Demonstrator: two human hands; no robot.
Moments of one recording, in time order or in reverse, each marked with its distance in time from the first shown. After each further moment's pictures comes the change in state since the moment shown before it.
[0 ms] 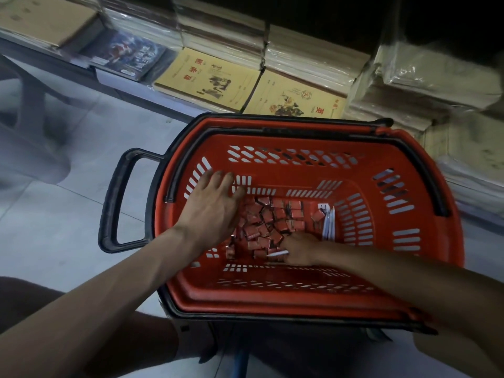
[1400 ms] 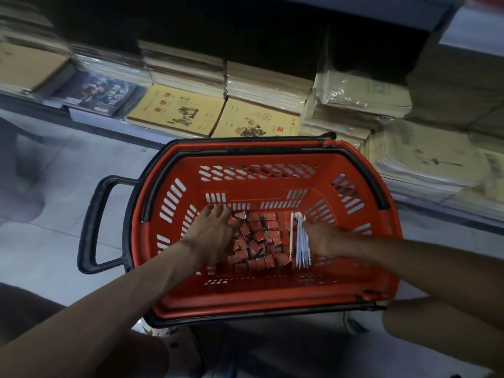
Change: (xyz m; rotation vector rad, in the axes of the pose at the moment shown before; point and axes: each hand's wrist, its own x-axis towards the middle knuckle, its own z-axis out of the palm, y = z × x) left_hand 0.019 0.042 0.012 0.045 -0.133 0.221; right_hand -0.074 0.081 -0.024 0.016 0.169 0.372
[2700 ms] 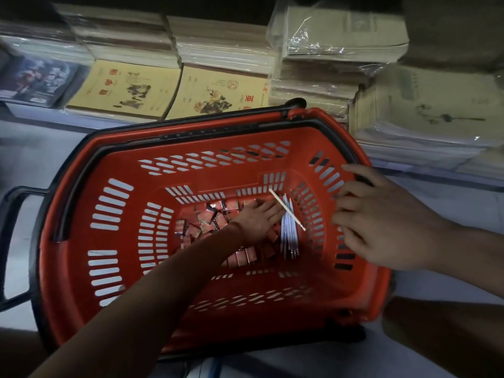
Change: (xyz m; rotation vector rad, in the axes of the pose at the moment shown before) left_hand 0.192 0.101 0.107 0.119 0.010 0.382; right_hand -0.111 0.107 -0.057 -0.287 0.531 -0.497
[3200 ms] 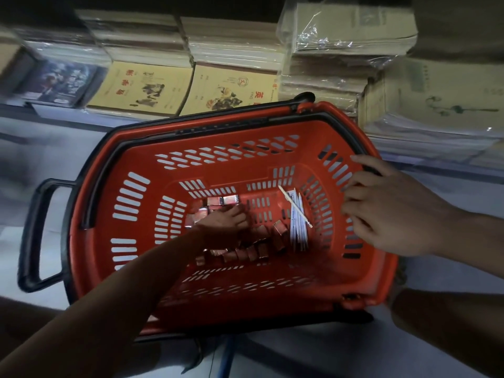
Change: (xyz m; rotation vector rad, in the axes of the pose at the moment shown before) left_hand -0.094 -0.046 0.035 -0.030 -0.031 0.079; right_hand 0.000 0.000 -0.001 -0.004 0.051 -0.030
